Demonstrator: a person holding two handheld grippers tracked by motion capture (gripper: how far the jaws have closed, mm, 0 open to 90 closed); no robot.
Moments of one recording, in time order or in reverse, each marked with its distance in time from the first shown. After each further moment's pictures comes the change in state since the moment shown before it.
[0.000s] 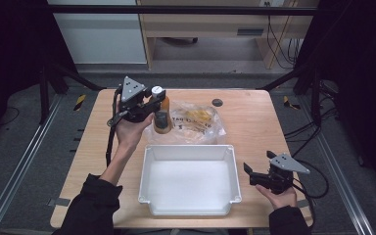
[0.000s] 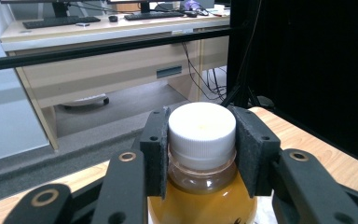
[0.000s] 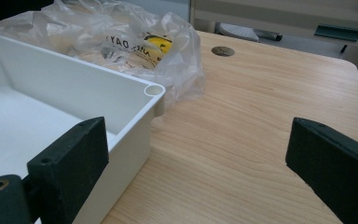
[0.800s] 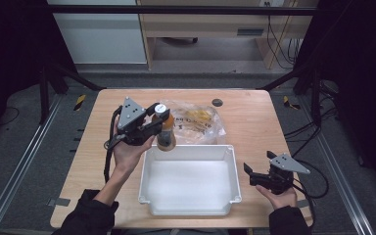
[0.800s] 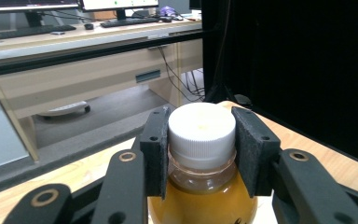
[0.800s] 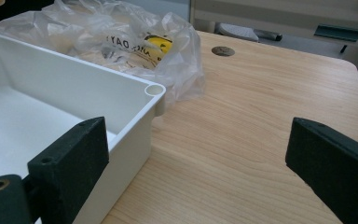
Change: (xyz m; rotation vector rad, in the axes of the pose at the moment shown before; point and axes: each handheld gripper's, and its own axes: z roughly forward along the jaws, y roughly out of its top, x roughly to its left) left arm -0.034 -0.021 -0.044 -0.035 -0.093 0.024; right arm 0.000 0.000 -0.001 0.001 -0.002 0.001
